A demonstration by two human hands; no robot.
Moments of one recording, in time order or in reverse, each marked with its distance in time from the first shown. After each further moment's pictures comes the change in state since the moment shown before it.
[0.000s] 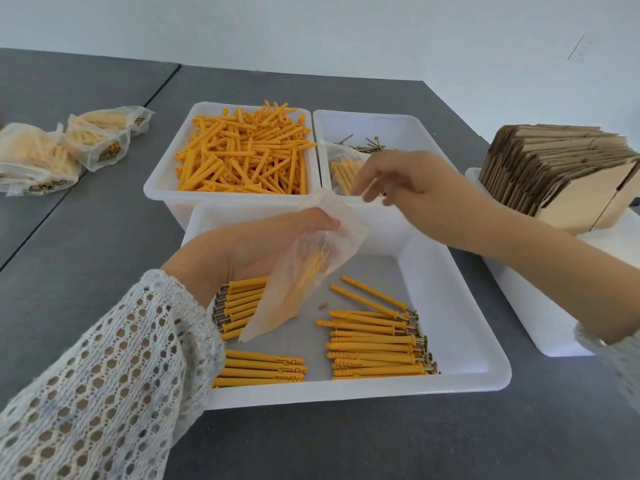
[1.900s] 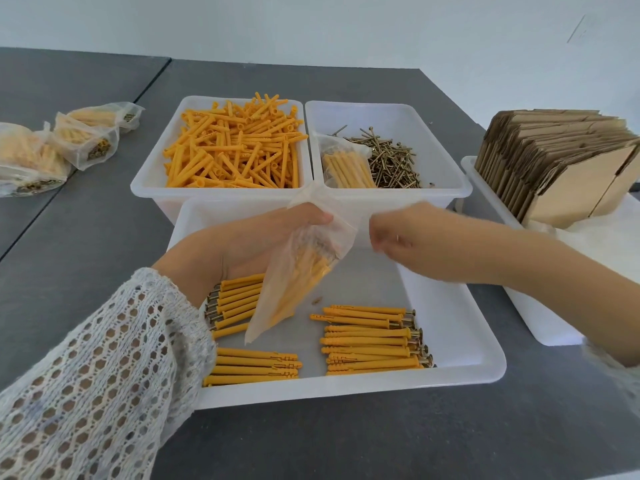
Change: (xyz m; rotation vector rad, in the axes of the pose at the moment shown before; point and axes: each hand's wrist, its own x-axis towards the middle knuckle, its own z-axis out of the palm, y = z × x) left_hand 0.001 0.000 0.006 -0.045 -0.029 -0.013; right_hand -0.029 0.013 0.010 -0.509 -0.476 0.181
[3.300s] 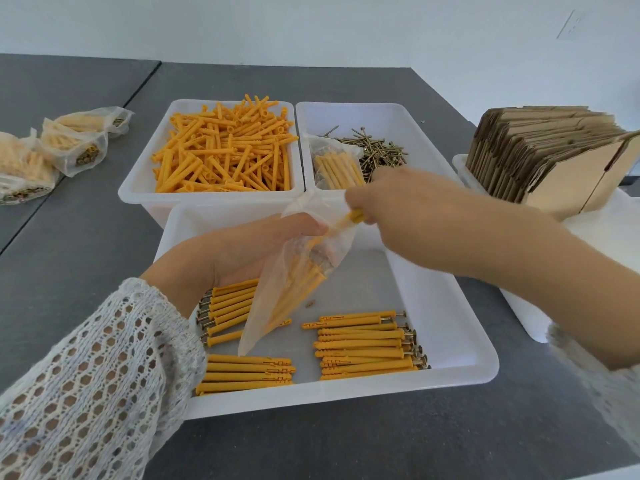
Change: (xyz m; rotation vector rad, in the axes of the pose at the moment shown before) left_hand 0.006 -0.006 -0.002 0.095 -0.043 0.028; right_hand 0.000 -0.030 -0.030 -0.252 0.233 0.057
